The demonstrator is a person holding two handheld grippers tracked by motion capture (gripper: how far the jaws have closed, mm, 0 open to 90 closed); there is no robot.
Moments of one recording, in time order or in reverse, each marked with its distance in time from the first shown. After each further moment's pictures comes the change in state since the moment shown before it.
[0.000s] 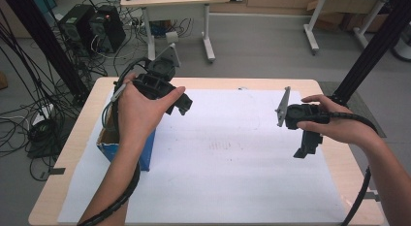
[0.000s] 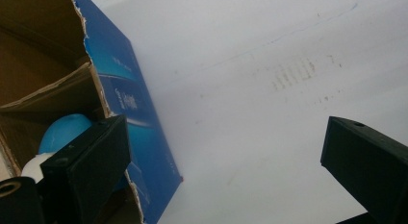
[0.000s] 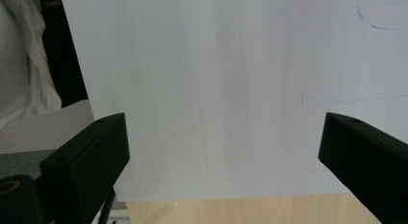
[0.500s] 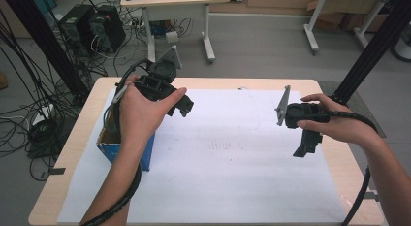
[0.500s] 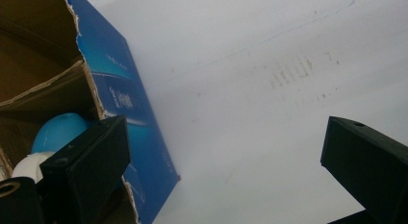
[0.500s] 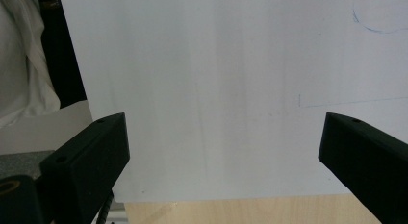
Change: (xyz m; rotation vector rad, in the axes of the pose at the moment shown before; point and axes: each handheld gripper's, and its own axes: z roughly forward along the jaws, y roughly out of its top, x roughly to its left) left arm -0.004 -0.001 0.000 0.003 -0.005 0.014; right arm -0.001 0.000 -0.001 -0.005 -0.006 -0.013
